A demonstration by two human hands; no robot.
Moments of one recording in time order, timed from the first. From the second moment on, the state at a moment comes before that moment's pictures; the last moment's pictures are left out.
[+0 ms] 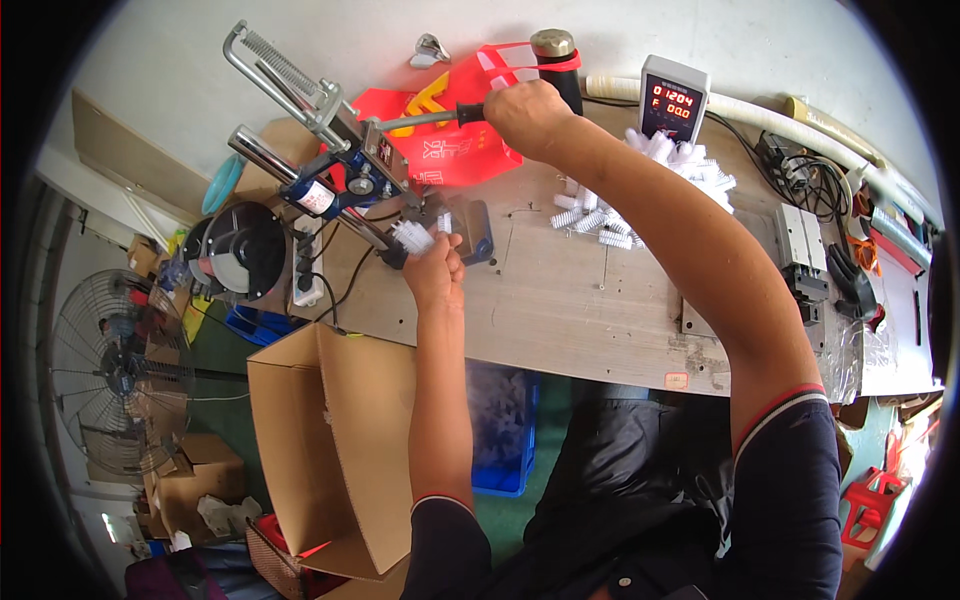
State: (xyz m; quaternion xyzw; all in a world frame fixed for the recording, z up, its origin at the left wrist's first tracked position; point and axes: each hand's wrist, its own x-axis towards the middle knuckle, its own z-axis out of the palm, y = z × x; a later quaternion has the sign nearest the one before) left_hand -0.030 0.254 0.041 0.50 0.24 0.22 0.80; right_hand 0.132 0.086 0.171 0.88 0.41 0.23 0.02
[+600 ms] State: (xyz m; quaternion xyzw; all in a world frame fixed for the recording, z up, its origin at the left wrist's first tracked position) left_hand -0.034 0.259 0.045 0.54 0.25 0.21 0.78; right_hand 0.132 0.104 0.116 0.89 0.37 0.24 -0.06
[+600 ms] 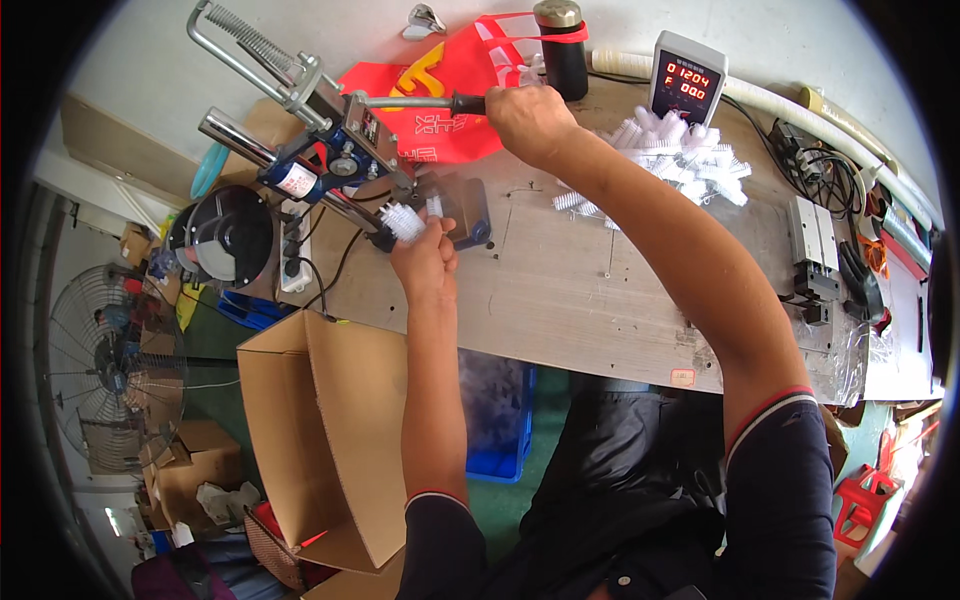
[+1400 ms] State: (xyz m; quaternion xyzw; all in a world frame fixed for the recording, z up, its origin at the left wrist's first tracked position) left_hand -0.140 0.240 0.053 0.38 -0.03 0.13 0.92; right_hand 0.001 -0.055 0.172 0.79 0.34 0.27 -0.43
